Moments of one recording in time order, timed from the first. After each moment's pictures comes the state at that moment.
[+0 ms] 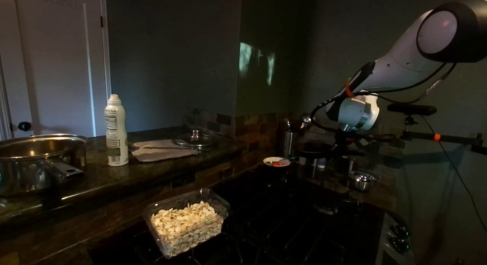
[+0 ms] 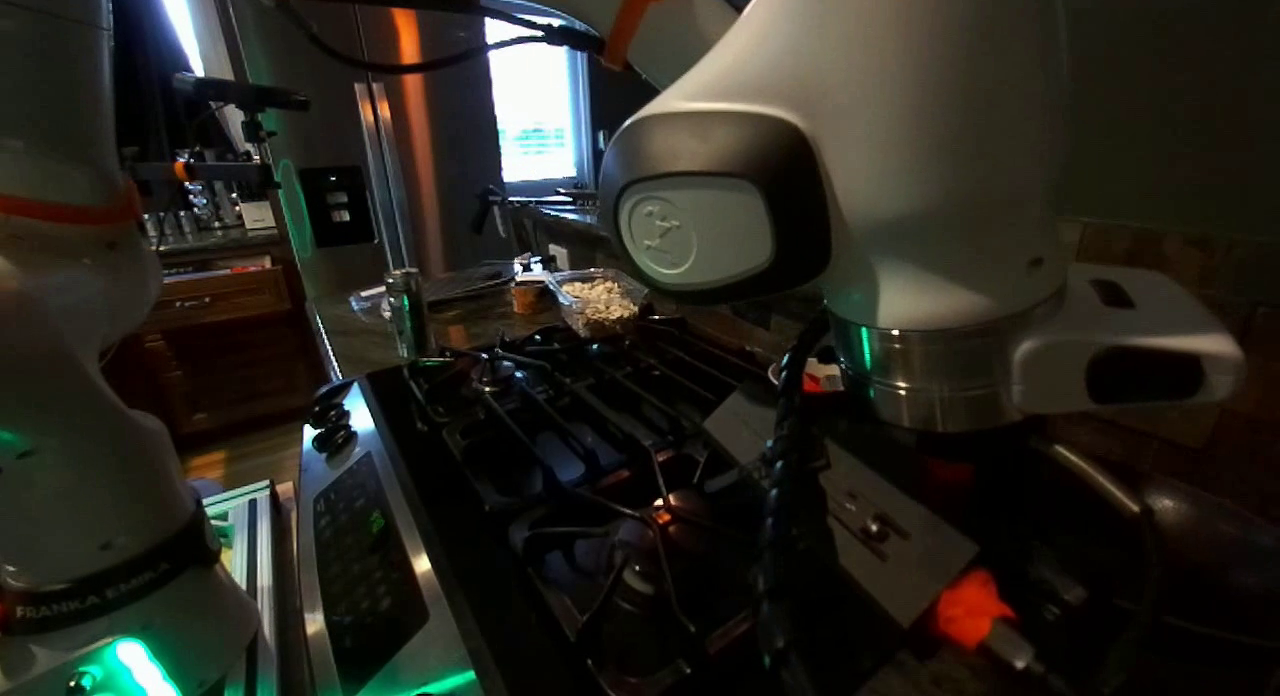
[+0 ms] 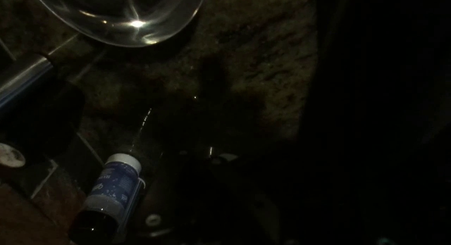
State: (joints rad) arm -0.25 0.24 -0.58 -2.11 0.49 2.57 -0.96
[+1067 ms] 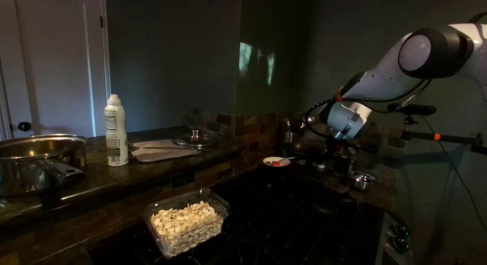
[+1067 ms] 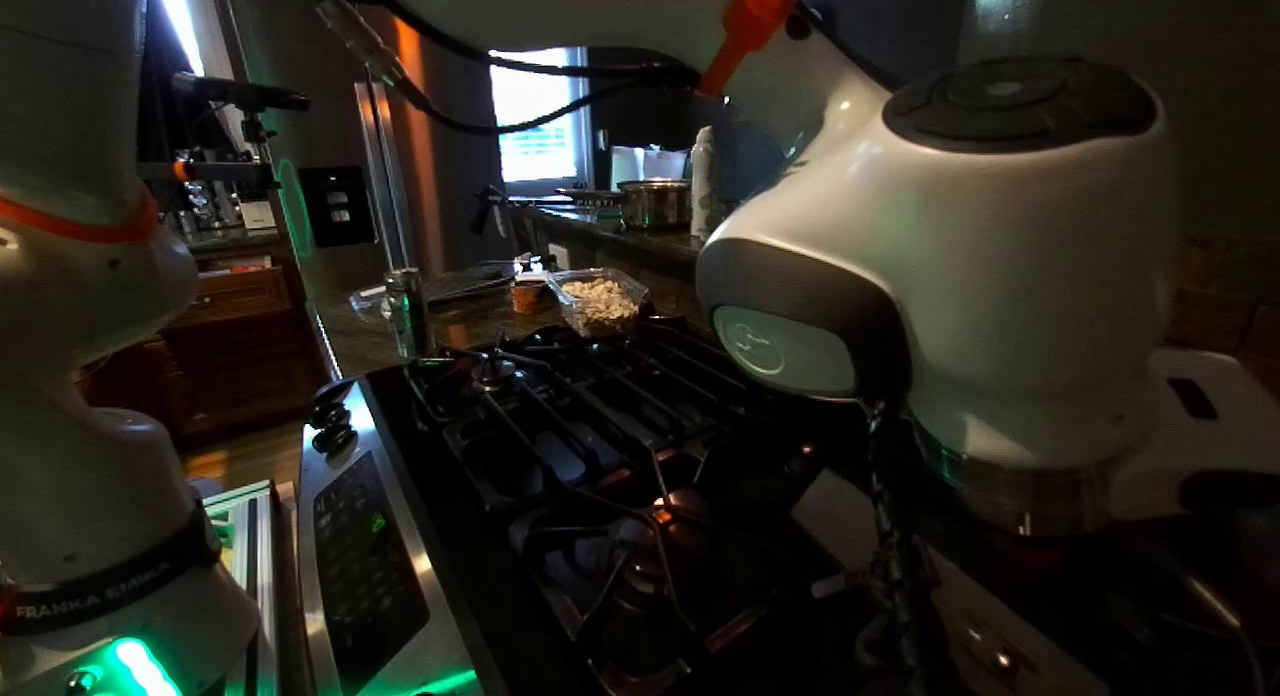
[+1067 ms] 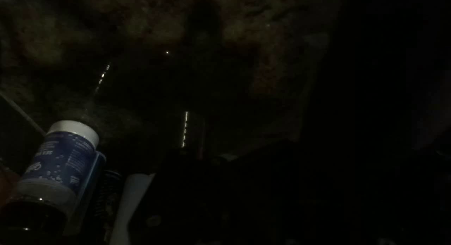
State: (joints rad) arm -0.59 0.41 -0.21 -1.95 0.74 2.60 -1.22
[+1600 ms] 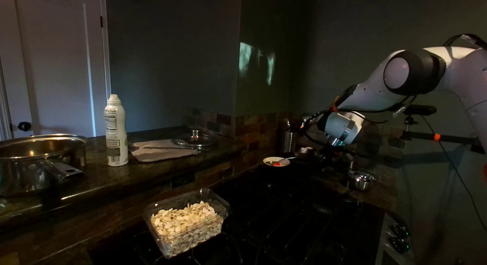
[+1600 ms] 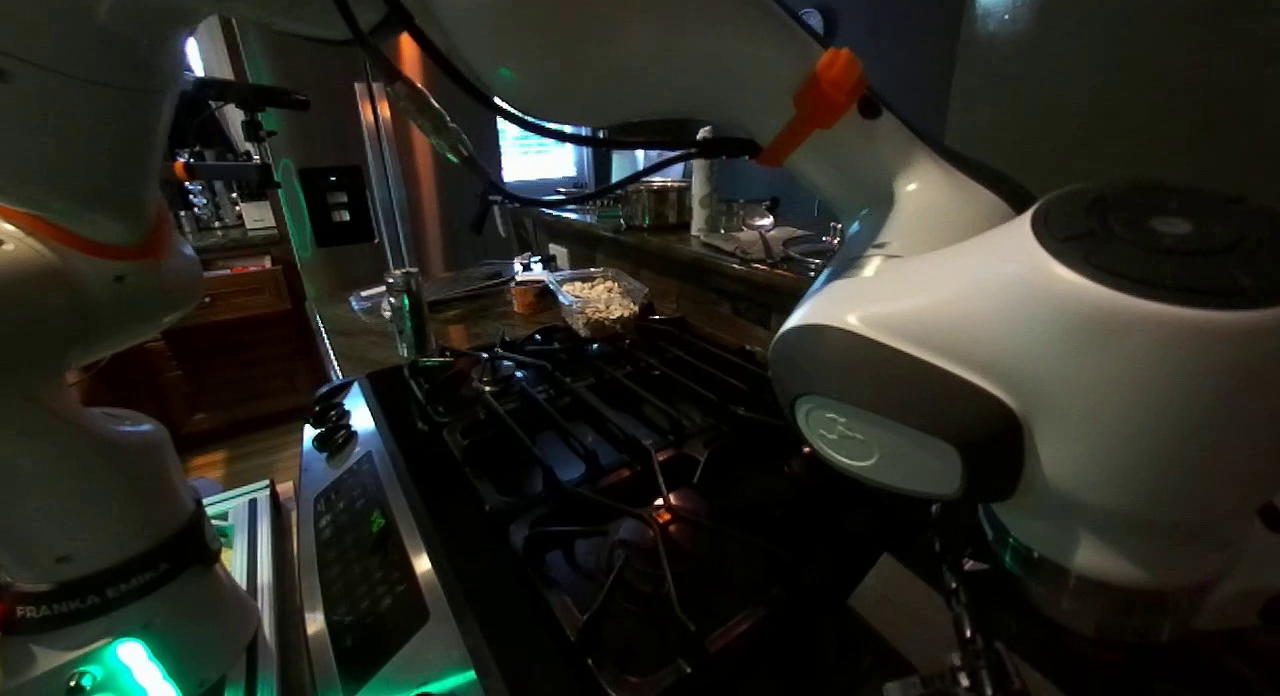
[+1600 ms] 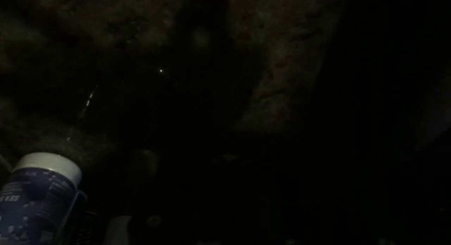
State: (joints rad) arm -0.65 0.56 -0.18 -1.79 0.67 2.50 -1.25
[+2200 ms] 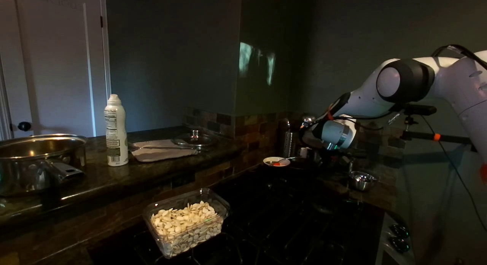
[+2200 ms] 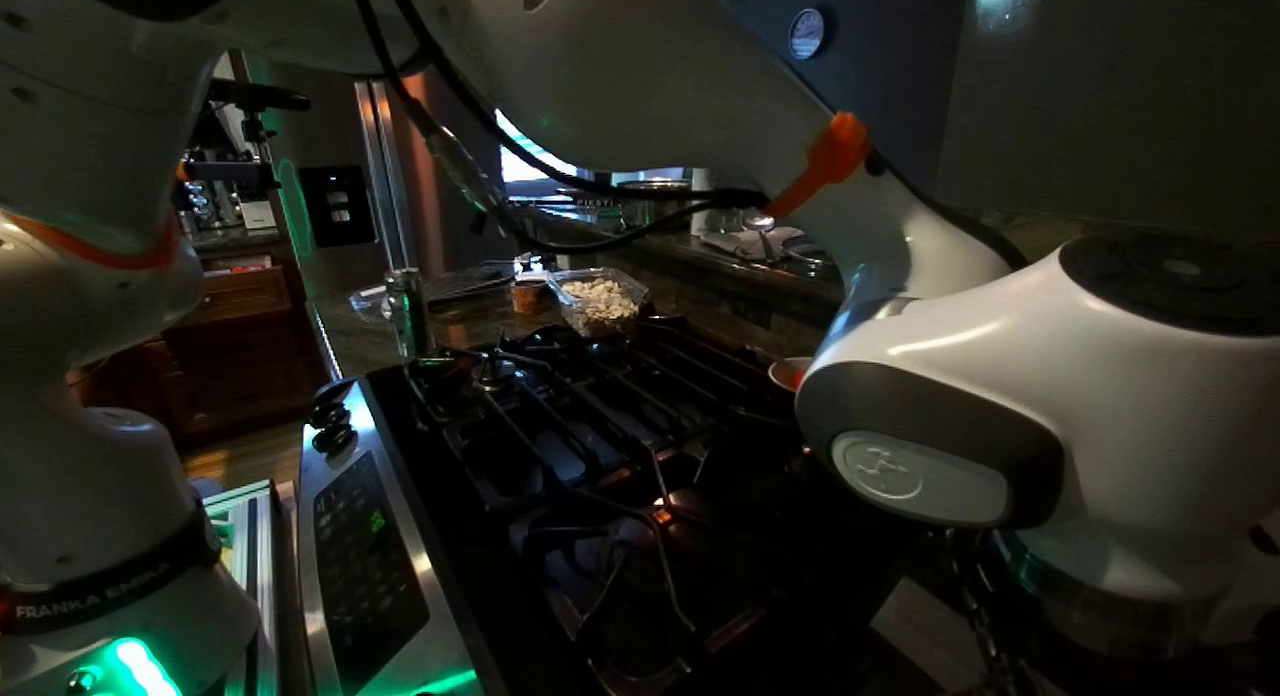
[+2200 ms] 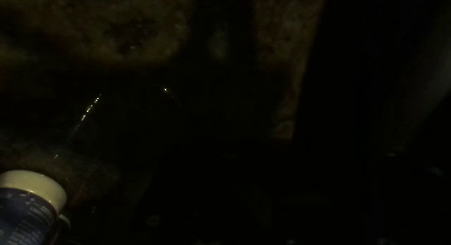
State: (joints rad) arm -0.66 0.64 -0.16 -1.72 0.52 2.50 -1.16
